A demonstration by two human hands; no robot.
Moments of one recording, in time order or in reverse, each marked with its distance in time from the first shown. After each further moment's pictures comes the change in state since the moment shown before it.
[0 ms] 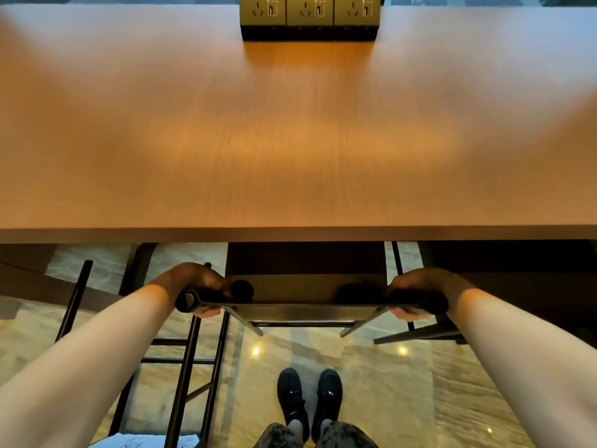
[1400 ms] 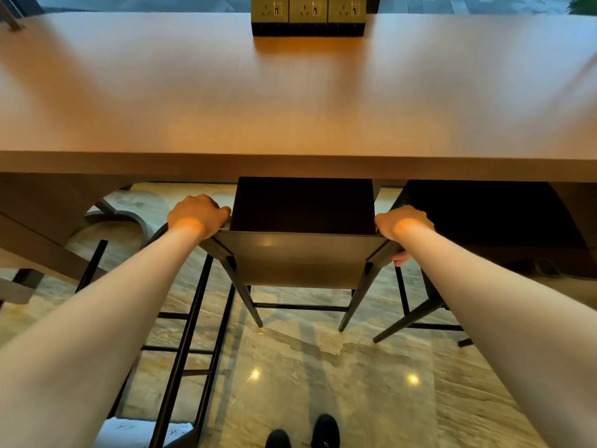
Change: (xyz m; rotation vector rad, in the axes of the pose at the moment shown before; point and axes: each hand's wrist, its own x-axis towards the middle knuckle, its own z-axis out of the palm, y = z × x) left_hand -0.074 -0.038 0.060 0.449 1.129 0.577; right_hand -0.061 0.030 0.053 -0.482 0.933 -0.476
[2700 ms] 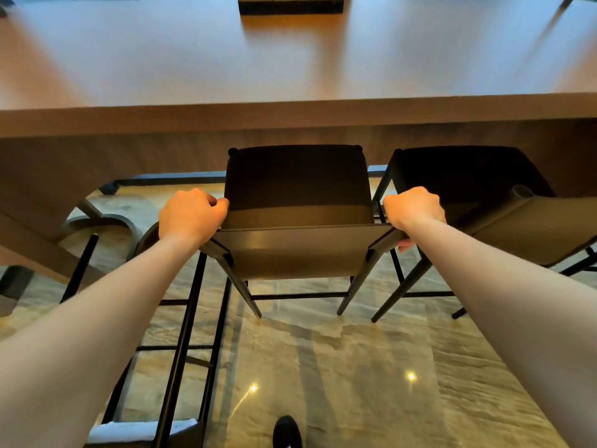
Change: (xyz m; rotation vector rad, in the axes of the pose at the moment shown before) left_hand -0.092 -0.039 0.046 -0.137 0.399 0.188; right_hand -0.088 0.066 0.050 0.267 0.390 -0.057
